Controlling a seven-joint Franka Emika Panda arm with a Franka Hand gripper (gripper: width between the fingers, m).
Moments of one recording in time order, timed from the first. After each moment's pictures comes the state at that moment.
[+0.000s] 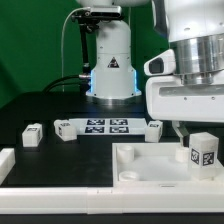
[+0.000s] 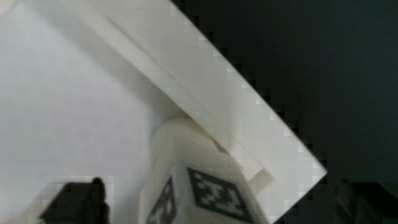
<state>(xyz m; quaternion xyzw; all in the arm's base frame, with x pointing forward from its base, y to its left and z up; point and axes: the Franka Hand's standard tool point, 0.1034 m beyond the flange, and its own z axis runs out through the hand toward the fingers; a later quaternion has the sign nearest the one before) 0.609 0.135 0.070 -0.96 0.25 -0.05 0.08</state>
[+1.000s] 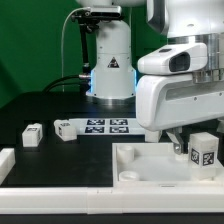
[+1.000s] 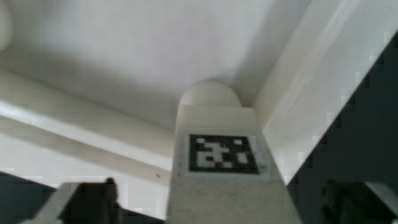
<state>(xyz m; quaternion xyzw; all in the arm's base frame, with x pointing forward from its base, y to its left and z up) 0.614 0.119 0.073 -0.97 -0.22 -0.06 0.02</state>
